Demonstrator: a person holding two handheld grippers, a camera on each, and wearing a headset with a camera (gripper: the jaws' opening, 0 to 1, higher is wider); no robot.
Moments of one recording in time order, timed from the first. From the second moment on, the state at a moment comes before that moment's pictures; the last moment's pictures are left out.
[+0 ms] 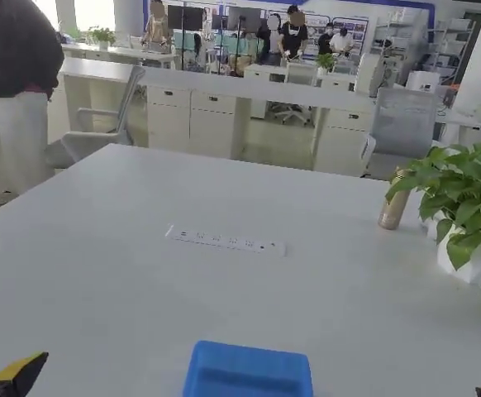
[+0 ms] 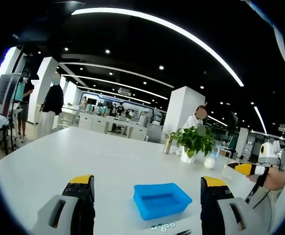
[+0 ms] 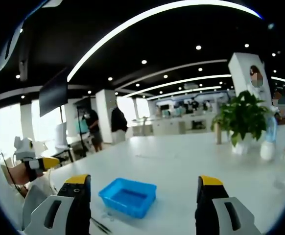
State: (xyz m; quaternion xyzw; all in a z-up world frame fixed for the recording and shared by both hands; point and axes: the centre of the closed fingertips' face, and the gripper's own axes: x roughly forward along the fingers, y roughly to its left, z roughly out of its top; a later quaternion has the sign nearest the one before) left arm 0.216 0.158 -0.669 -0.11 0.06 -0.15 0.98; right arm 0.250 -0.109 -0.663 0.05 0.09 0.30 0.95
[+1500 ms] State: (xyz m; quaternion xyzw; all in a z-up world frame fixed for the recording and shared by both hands) left arm 0.213 0.143 -0.690 -0.08 0.11 -0.19 0.97; right arm 0.248 -0.089 -0.690 0.00 0.15 0.32 0.94
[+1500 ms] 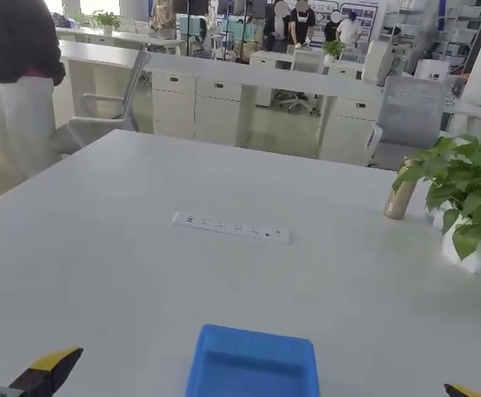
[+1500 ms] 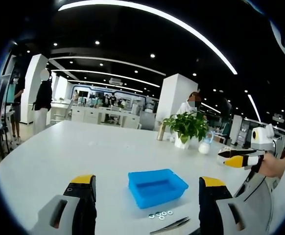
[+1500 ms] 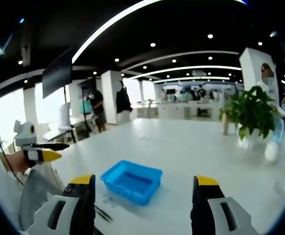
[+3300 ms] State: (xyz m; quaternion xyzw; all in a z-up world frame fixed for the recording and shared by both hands) left arm 0.189 0.101 -0.865 0.32 0.42 -0.50 0.69; right arm 0.201 -0.017 -0.818 -0.16 0.34 0.50 0.78
